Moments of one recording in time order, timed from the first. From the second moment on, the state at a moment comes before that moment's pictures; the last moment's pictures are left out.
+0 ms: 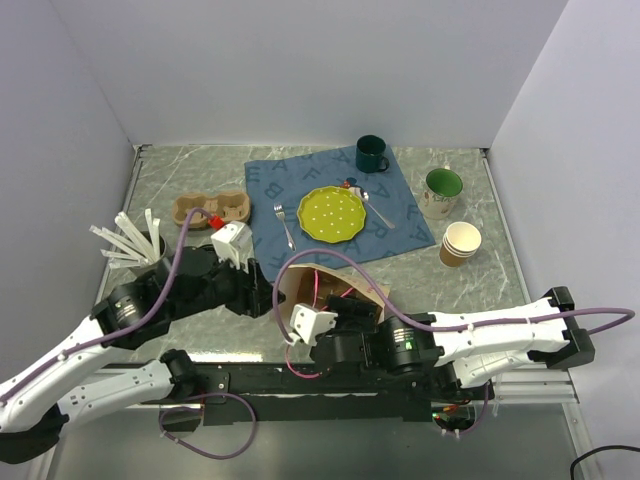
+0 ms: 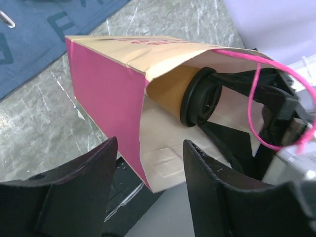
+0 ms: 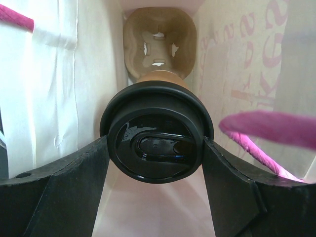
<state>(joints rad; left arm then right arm) -0.95 0.72 1.00 -0.73 0.02 -0.63 1.65 1.23 1.16 -1.00 0.74 0.05</state>
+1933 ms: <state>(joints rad) -1.04 0.60 0.78 -0.54 0.07 -0.57 1.47 1.22 0.95 -0.85 0.67 -0.08</state>
